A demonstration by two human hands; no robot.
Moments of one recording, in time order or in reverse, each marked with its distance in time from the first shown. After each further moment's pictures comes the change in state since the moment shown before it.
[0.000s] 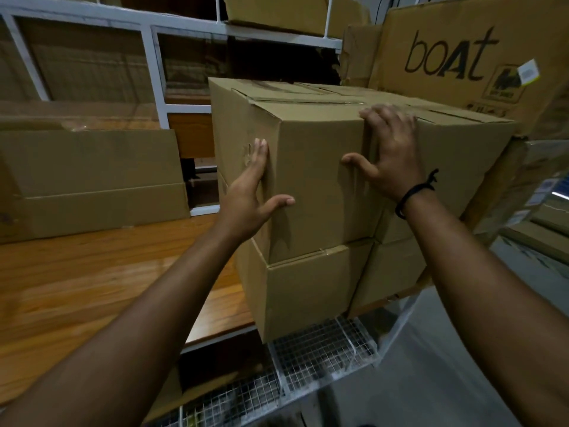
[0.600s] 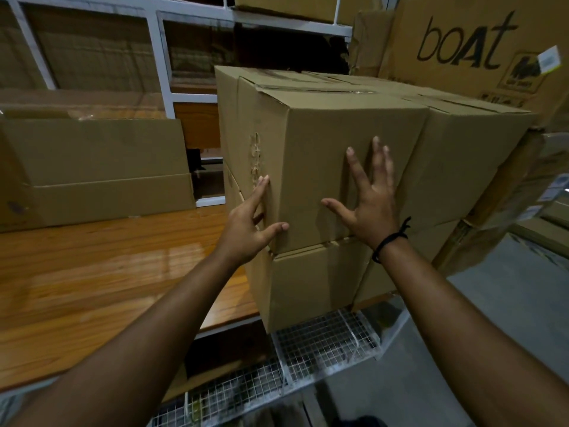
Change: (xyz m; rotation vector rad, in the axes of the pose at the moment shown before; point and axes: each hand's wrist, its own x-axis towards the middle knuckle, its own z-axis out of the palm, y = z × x) left_hand -0.045 -0.040 0.019 -0.131 -0.054 -0.187; right_hand -0.077 -0.037 0.049 0.071 -0.032 0.114
